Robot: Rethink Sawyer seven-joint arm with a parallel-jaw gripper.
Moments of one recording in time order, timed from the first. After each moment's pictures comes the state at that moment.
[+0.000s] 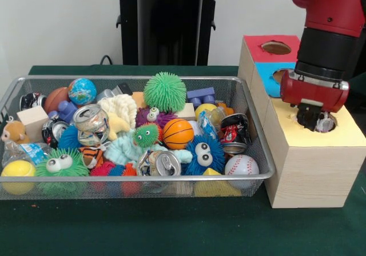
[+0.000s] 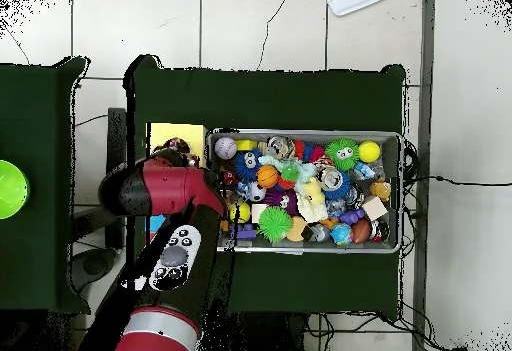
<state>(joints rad) 0.30 -0.37 -0.31 1.42 0.18 0.25 2.01</state>
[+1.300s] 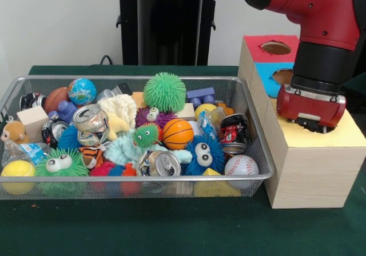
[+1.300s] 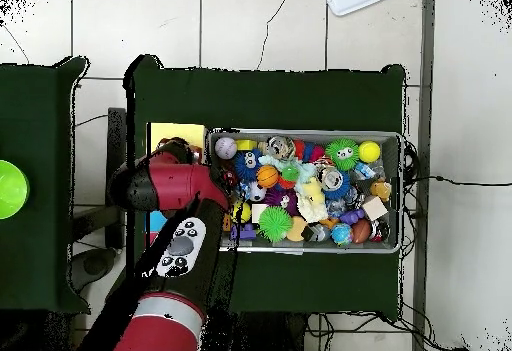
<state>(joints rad) 0.28 -0.33 -0.31 1.39 0.18 0.17 2.01</state>
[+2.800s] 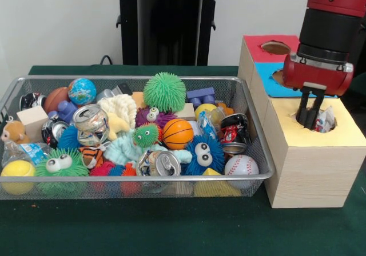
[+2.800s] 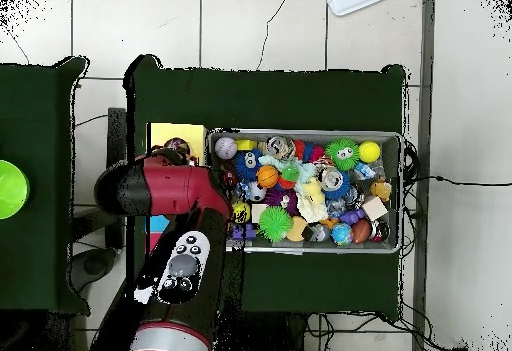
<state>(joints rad) 0.26 -0.46 -0.28 1.46 0.18 0.34 2.01</state>
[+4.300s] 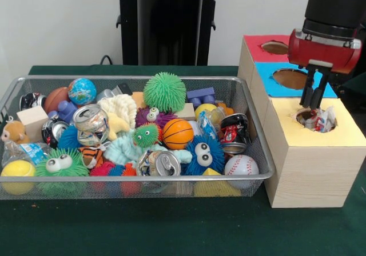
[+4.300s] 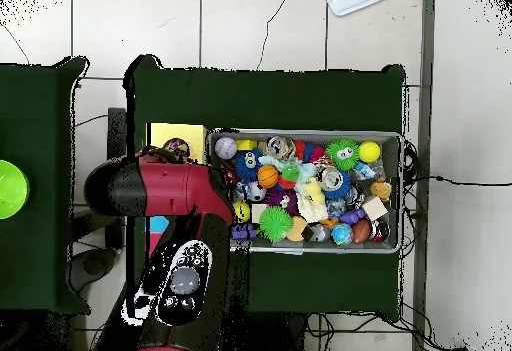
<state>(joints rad) 0.25 -0.54 -0.27 1.48 0.18 0.45 2.01</state>
